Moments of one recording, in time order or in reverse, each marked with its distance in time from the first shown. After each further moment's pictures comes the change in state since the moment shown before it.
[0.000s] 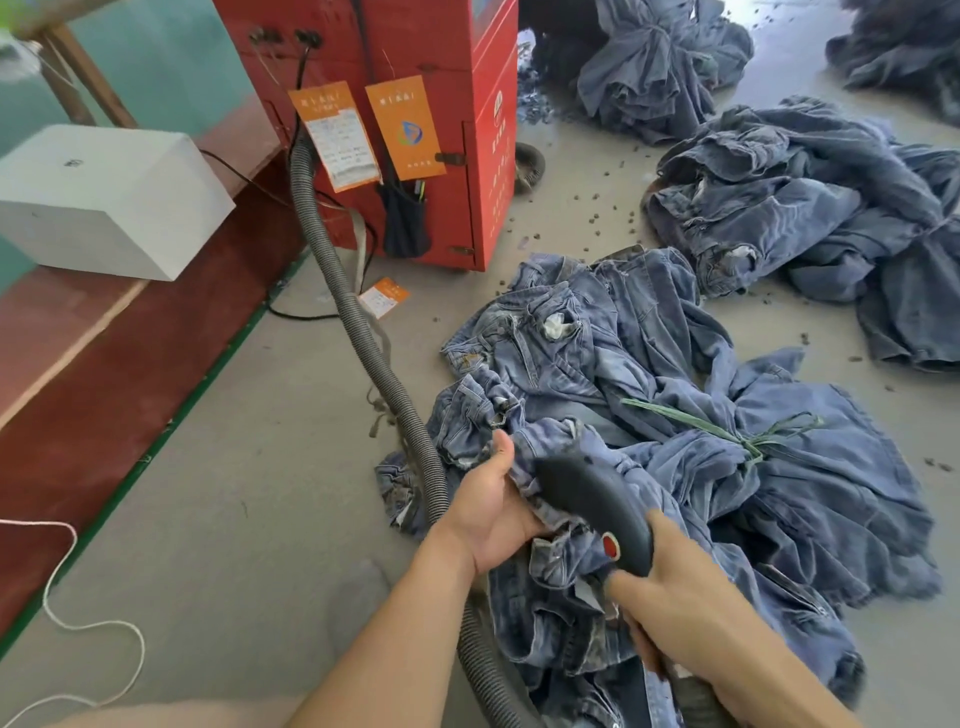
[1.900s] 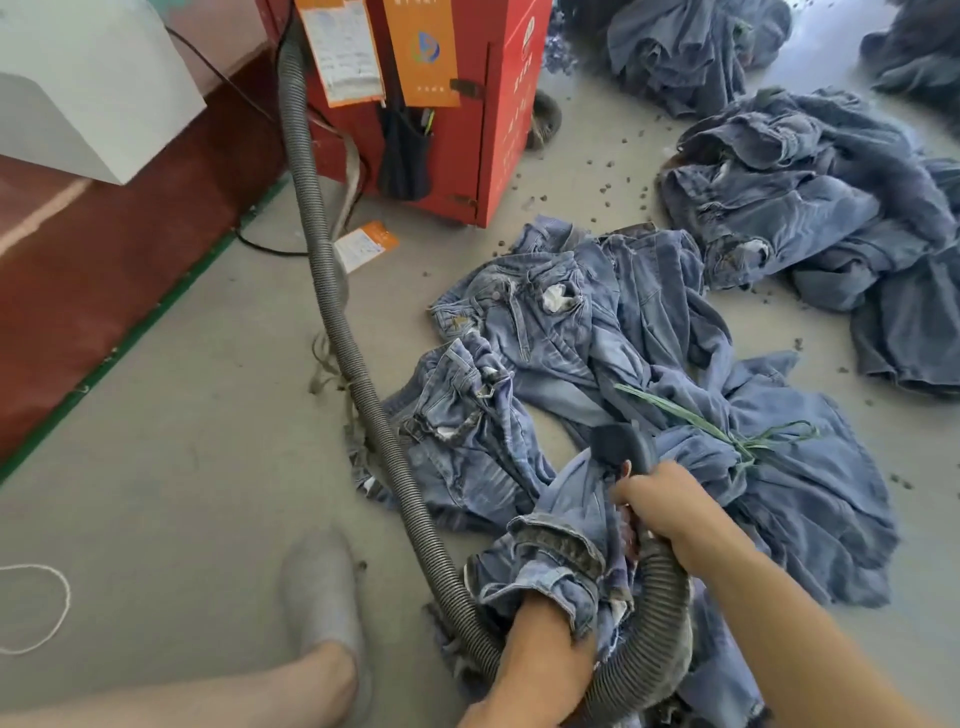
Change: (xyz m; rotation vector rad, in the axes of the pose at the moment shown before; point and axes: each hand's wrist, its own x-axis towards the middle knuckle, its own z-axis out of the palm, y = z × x) left_hand -0.022 -0.152 0.003 1.051 0.501 0.101; right_hand 0.104 0.006 -0.017 0.148 0.038 0.302
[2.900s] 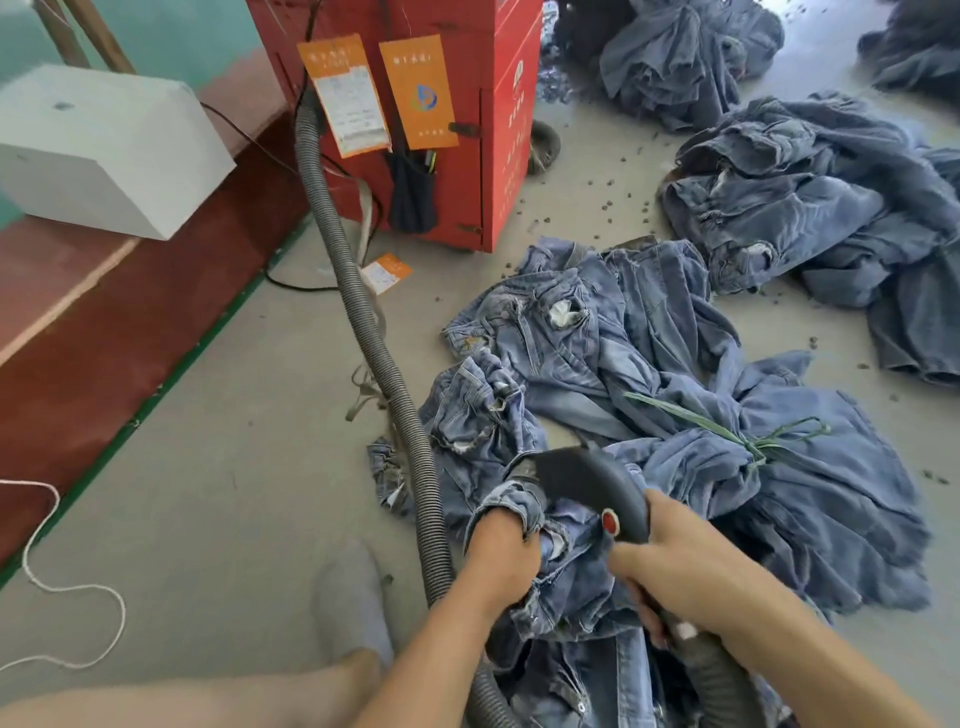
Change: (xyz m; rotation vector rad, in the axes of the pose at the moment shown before) left_hand 0.055 0.029 -0.074 0.281 0.102 0.169; right_hand -0.075 0.011 -0.005 -0.194 -0.208 -0.259
